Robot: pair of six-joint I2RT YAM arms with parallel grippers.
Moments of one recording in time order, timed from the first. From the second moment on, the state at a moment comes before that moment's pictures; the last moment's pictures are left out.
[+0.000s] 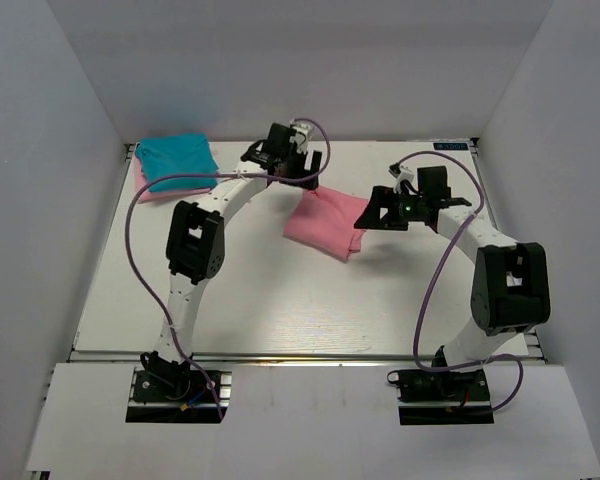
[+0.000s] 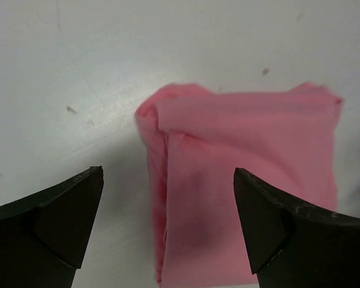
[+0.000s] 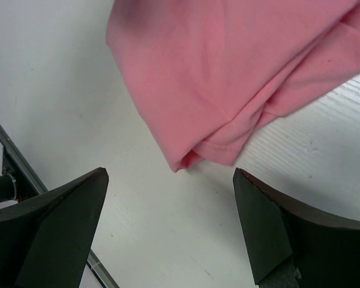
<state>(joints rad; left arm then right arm) -0.47 2.26 2.06 -0.45 0.12 -0.13 0.15 1.66 1.09 -0.27 -0.71 0.17</state>
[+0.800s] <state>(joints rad) -0.55 2.40 1.98 -0.52 0.13 -0.03 0.14 1.58 1.02 -0.30 -0.59 0.15</state>
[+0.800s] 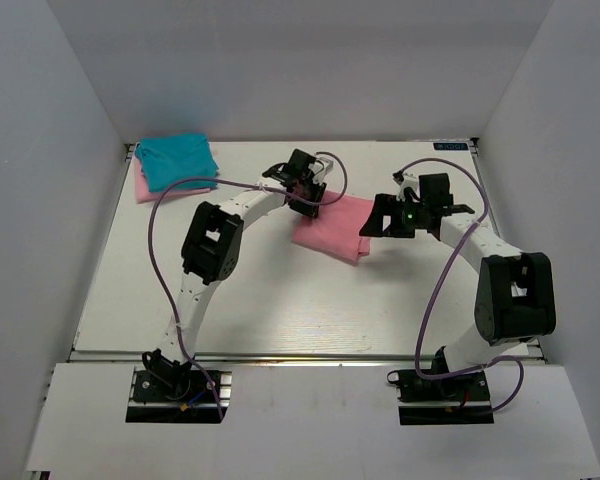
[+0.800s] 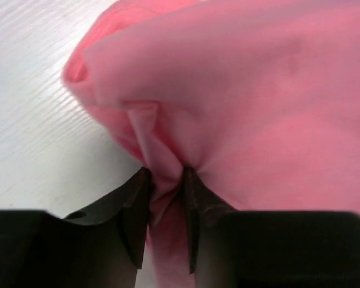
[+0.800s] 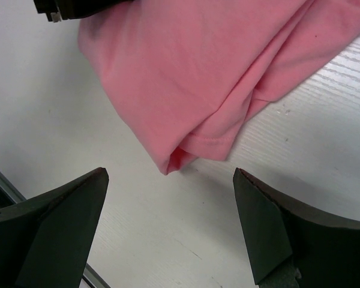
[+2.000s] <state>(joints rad) -0.37 2.10 1.86 -0.47 -0.11 0.24 0.14 1.25 0.79 -0.25 -0.17 0.28</state>
